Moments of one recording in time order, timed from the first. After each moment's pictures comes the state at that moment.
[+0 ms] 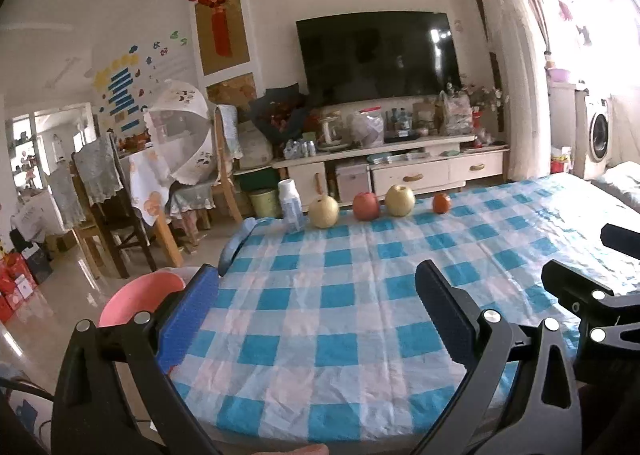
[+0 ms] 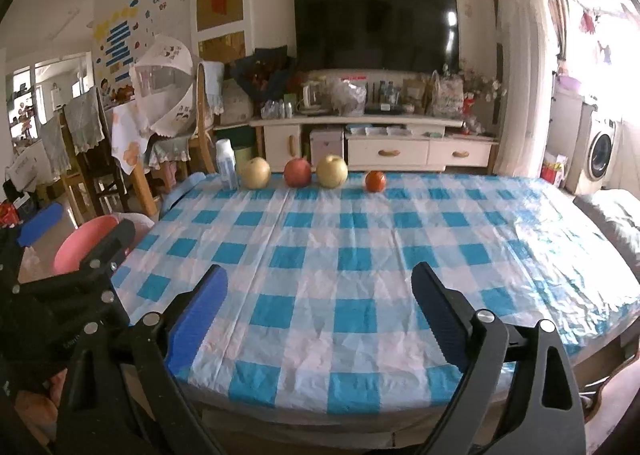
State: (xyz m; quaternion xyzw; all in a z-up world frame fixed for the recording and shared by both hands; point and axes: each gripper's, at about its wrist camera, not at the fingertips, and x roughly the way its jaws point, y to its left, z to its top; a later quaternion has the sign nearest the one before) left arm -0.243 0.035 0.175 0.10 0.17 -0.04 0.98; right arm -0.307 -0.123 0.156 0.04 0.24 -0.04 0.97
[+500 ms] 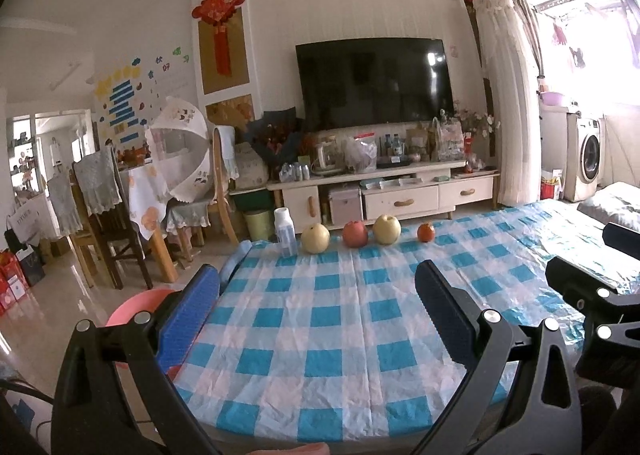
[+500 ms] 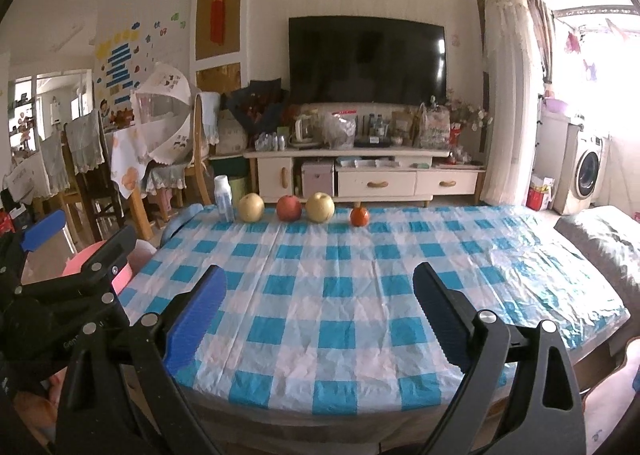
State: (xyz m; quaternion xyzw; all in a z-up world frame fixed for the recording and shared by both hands) left arm -0.279 0.032 0.210 0.08 0.13 -0.05 0.99; right arm -0.352 -0.130 0.196 0.04 0.19 -0.06 0.98
